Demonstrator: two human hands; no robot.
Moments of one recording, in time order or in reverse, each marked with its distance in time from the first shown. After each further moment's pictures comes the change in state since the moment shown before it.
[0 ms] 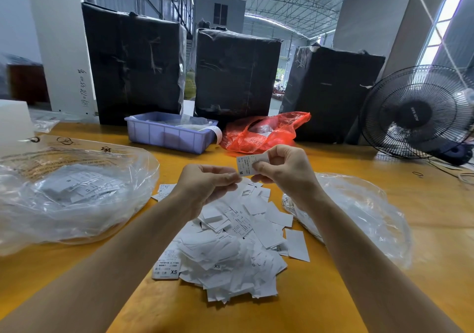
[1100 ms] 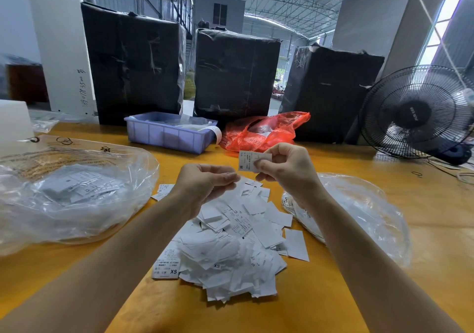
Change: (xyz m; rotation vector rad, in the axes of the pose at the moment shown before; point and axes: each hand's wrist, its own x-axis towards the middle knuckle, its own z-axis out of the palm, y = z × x) left_hand -0.001 0.001 0.001 -0.003 0.030 0.010; right_hand 0.000 -0.004 -0.003 -0.025 0.032 -0.015
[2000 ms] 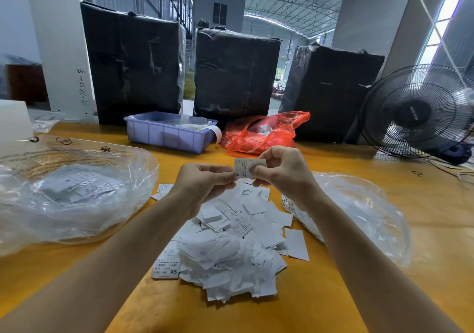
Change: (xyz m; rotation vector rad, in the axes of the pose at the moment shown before) left_hand 0.000 0.000 0.000 -0.003 0.006 -0.005; right_hand -0.002 0.000 0.004 -0.130 -0.062 -0.006
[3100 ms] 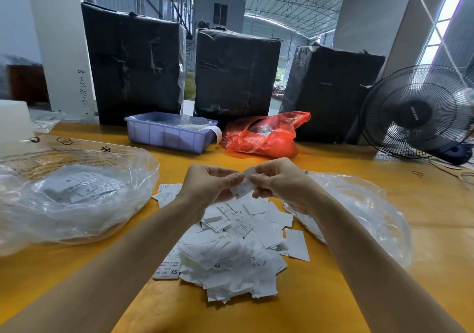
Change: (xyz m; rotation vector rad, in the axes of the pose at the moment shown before) left_hand 0.001 -0.009 0.007 0.111 -0.020 0.086; right_hand -0.001 -0.002 -0.003 0.057 -0.279 0.245
